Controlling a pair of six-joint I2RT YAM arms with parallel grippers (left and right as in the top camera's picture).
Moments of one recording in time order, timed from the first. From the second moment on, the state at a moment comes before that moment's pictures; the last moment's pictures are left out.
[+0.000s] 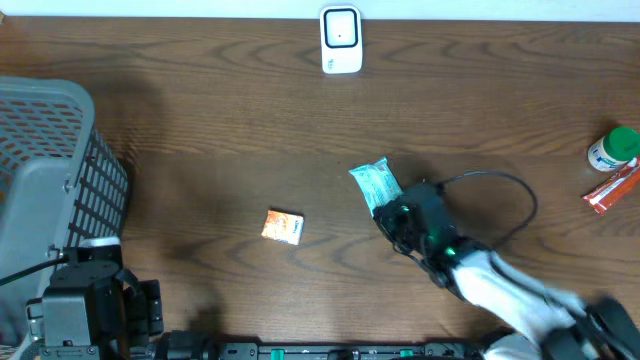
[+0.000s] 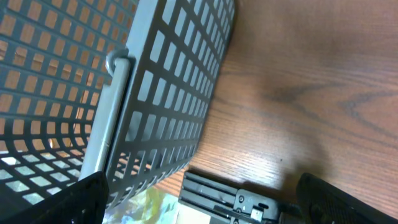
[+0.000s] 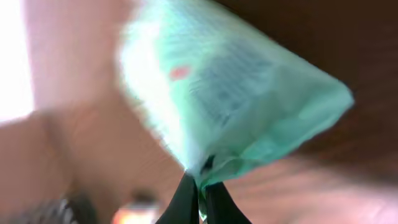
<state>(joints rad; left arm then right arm) -0.01 0.65 1.28 -1.63 -0.43 0.01 0.50 1.32 0.42 0.15 -0.14 1.30</state>
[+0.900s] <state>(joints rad) -0.01 0.65 1.28 -1.63 -0.43 0.01 0.55 1.24 0.42 -0.17 -0.03 1.50</state>
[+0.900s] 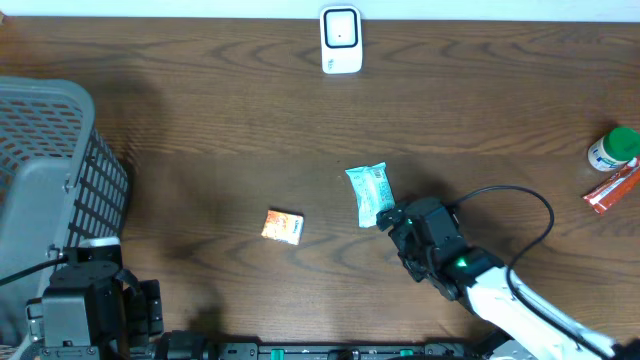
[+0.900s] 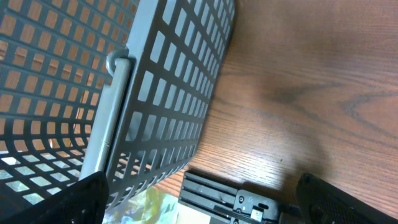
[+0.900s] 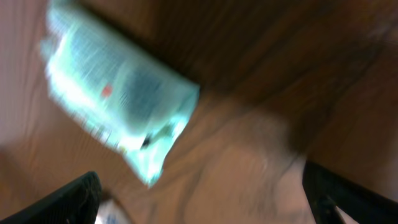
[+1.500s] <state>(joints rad) -0.01 0.65 1.28 -1.63 -0.43 0.01 0.64 1.69 0.52 0.37 0.13 1.80</state>
